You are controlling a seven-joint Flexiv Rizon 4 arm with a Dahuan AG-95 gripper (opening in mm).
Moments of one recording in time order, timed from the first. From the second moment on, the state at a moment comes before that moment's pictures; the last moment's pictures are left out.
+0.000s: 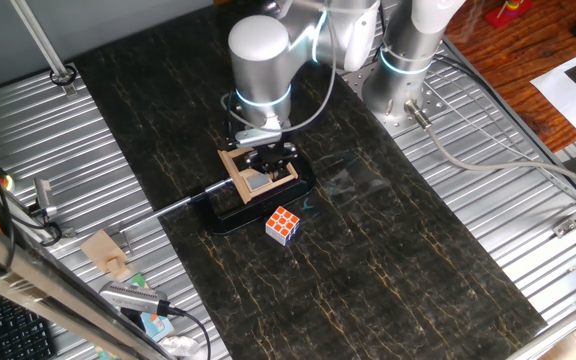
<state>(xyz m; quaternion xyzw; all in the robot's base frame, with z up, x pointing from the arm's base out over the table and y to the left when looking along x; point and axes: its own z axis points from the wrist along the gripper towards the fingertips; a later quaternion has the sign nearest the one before) 0.402 0.075 0.018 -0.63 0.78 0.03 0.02</state>
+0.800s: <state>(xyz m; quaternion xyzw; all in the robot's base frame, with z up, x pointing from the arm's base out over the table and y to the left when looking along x) 0.403 0.076 0.021 -0.62 0.78 0.04 0.00</state>
